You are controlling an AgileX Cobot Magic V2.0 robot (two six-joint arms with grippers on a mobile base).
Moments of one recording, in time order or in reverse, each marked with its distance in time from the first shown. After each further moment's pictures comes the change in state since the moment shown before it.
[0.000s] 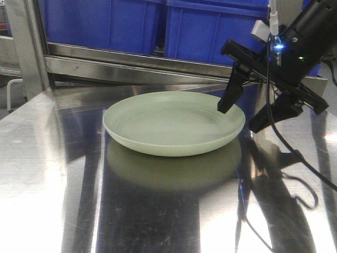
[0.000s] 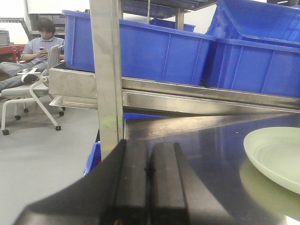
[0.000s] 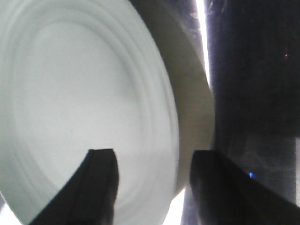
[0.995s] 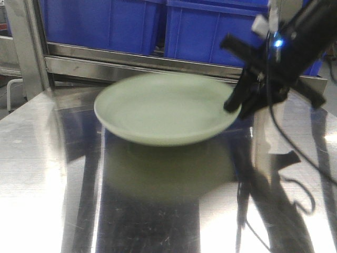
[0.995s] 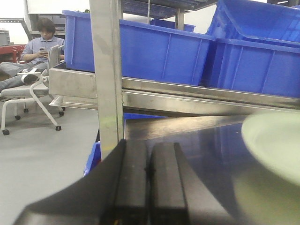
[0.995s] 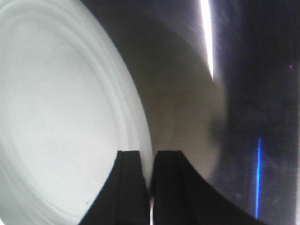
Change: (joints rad) left arm 0.000 0.000 0.000 0.000 0.000 0.000; right arm 0.000 -0.070 0.000 0.009 -0.010 -0.037
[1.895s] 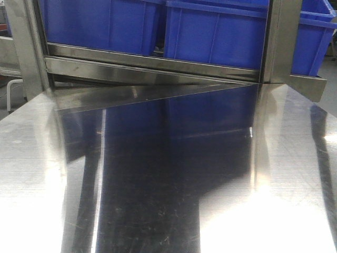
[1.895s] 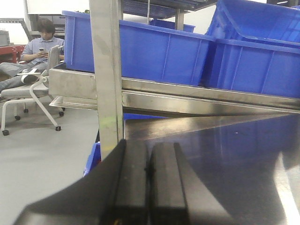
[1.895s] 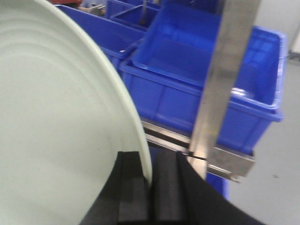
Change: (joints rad) left arm 0.000 0.000 0.000 0.000 0.000 0.000; right arm -0.027 -1.151 0.292 -0.602 -0.229 -0.077
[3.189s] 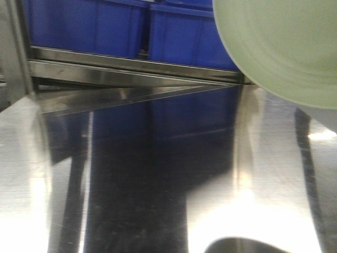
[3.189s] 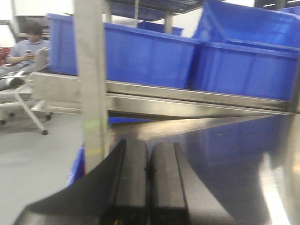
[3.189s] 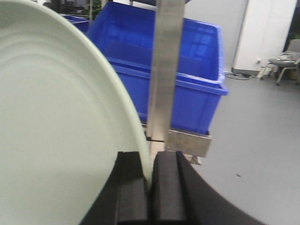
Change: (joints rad) left arm 0.000 0.000 0.000 0.000 0.000 0.000; right arm -0.042 -0.135 0.564 0.004 -0.568 0.033
